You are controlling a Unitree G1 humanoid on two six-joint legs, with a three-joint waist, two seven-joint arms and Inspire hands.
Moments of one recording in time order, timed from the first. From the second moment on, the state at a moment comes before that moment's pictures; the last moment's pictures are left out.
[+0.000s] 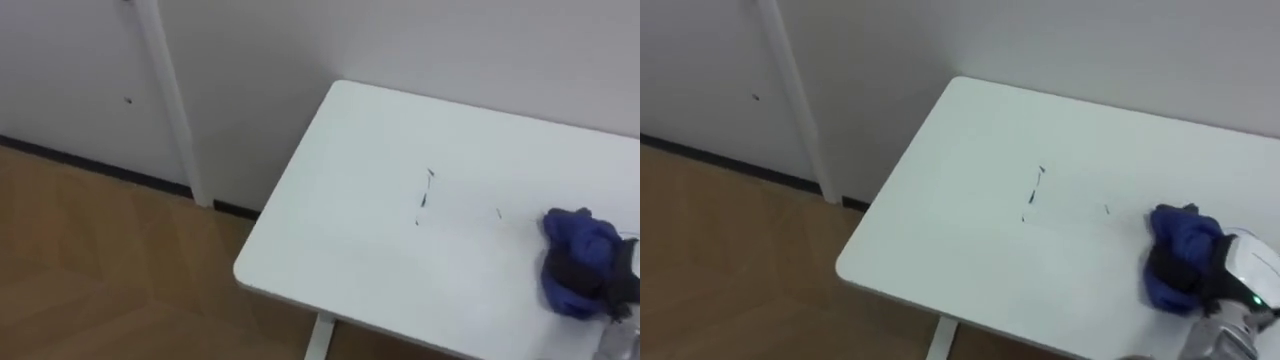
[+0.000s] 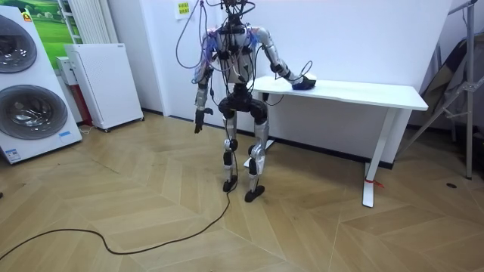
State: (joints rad) left arm 0.28 0.26 0.11 1.08 0.19 0.15 -0.01; right arm -0.18 -0.41 0.07 0.75 -0.64 0.15 -0.38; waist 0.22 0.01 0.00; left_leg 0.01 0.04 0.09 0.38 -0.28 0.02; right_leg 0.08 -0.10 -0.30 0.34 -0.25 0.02
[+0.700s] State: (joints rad) left arm 0.27 0.37 0.18 1.03 0.17 0.10 0.02; right arm -0.08 -0.50 -0.10 0.84 -0.56 0.00 -0.41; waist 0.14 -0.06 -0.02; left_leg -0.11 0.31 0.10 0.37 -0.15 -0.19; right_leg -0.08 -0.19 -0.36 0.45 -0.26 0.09
